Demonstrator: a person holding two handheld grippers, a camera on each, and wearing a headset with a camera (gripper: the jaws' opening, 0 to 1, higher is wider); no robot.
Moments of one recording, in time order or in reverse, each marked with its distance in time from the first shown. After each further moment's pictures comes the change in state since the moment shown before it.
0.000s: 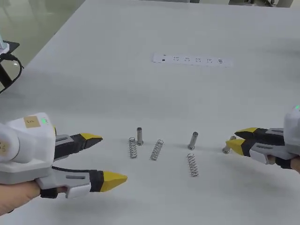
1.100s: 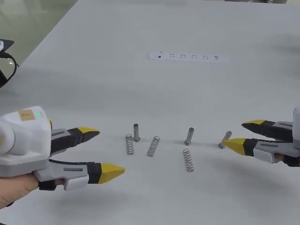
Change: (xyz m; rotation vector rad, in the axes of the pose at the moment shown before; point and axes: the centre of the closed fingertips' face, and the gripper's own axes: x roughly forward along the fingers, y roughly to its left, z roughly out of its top) left arm 0.001 0.003 0.009 -0.006 -0.029 0.005; right arm -0.021 0.002 0.006 0.005 -0.040 0.009
